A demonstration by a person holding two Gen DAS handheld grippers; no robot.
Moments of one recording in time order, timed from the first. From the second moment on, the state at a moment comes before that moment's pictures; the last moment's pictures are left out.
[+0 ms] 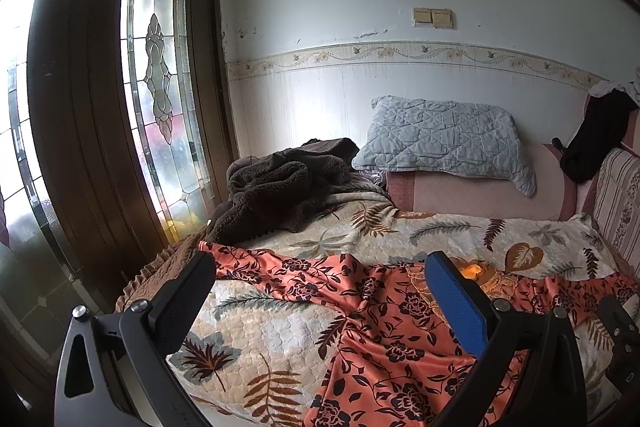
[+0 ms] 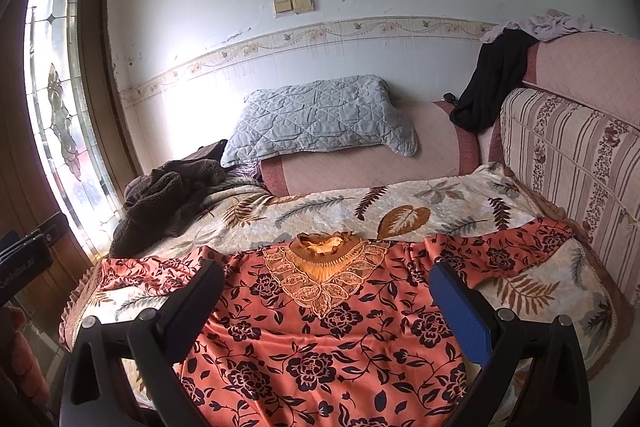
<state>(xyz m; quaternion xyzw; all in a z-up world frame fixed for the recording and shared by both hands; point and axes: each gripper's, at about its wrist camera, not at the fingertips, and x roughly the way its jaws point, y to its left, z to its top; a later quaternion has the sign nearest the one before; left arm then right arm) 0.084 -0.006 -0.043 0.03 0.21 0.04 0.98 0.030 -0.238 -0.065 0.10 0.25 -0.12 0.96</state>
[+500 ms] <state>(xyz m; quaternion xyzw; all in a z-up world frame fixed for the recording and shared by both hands) 0.150 -0.040 -0.085 0.06 0.25 0.04 0.97 0.090 -0.280 -0.105 0.14 0.27 -0.13 0.94</state>
